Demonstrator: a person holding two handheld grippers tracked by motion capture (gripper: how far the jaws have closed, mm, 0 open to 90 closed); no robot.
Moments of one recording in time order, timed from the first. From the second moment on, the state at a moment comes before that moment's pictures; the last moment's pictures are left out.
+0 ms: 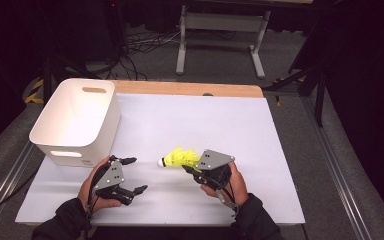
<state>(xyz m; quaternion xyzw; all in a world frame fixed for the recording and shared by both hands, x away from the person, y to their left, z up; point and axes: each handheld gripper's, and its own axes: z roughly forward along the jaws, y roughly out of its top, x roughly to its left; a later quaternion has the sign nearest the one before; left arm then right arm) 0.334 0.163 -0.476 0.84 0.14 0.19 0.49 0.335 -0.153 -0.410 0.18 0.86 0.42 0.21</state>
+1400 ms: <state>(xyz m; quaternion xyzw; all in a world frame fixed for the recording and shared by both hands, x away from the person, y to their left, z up) 0.358 0.111 -0.479 0.85 0.12 0.16 0.48 0.322 -0.107 -0.413 0.09 0.91 0.35 0.21</state>
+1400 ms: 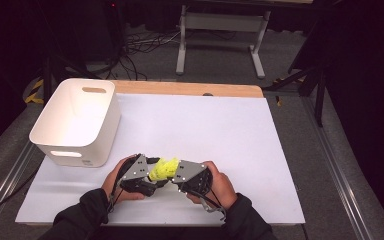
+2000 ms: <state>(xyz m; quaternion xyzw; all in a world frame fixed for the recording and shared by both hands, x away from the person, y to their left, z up) 0.363 0.101 -0.479 0.86 0.11 0.14 0.48 0.324 -0.097 -0.409 0.08 0.91 0.34 0.20</state>
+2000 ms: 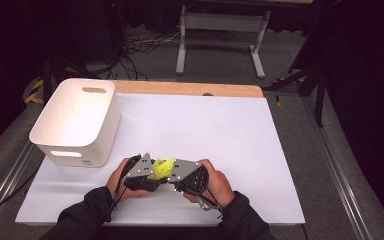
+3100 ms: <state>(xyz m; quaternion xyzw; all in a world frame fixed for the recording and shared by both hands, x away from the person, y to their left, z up) 0.362 0.108 -0.474 0.83 0.12 0.14 0.52 0.319 -0.096 -0.393 0.08 0.90 0.38 0.17</state>
